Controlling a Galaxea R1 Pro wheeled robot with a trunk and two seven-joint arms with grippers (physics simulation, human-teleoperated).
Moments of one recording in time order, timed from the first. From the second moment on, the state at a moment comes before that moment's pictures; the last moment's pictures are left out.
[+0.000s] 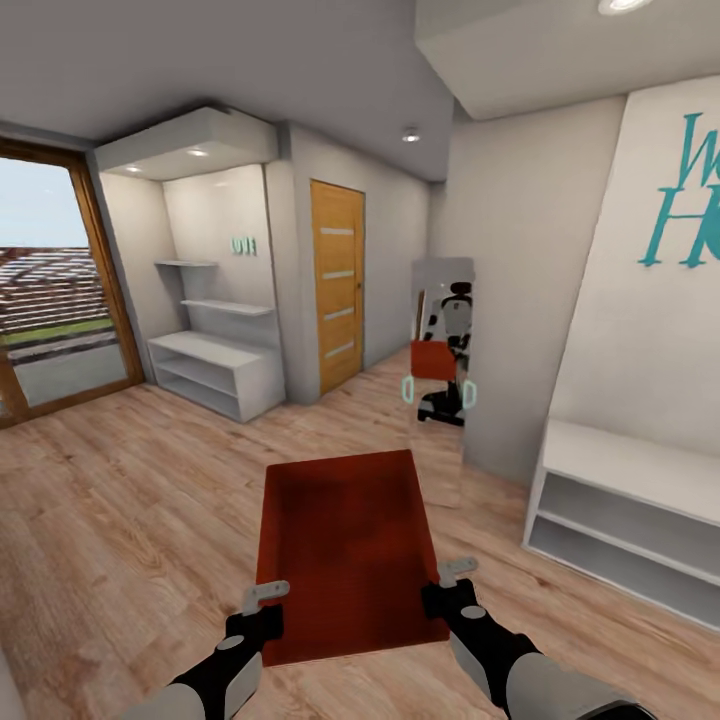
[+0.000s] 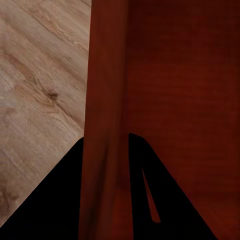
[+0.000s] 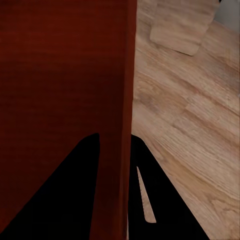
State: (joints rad) left arm -0.60 -0.09 -0.06 -0.14 0.19 -0.15 0.16; right arm -0.67 0.09 0.24 -0.15 -0.06 -0.09 -0.10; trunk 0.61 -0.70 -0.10
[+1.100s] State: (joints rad) left arm -0.60 -0.09 -0.06 -0.14 0.19 -0.15 0.16; right arm -0.67 0.09 0.24 -0.15 -0.06 -0.09 -0.10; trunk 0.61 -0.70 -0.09
